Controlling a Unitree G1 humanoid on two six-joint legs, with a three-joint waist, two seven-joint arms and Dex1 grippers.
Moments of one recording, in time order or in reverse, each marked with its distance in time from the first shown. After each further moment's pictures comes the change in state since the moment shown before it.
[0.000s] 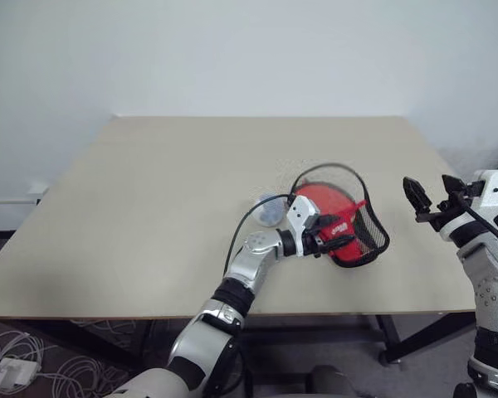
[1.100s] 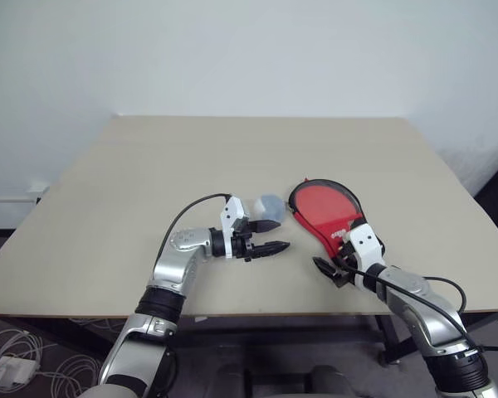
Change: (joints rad) left arm 0.154 0.384 0.071 -0.305 -0.100 0.172 -0.267; right arm 0.091 0.043 0.530 -0.026 -0.217 0.177 0.026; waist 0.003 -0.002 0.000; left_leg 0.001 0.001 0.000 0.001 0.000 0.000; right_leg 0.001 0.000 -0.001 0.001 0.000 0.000
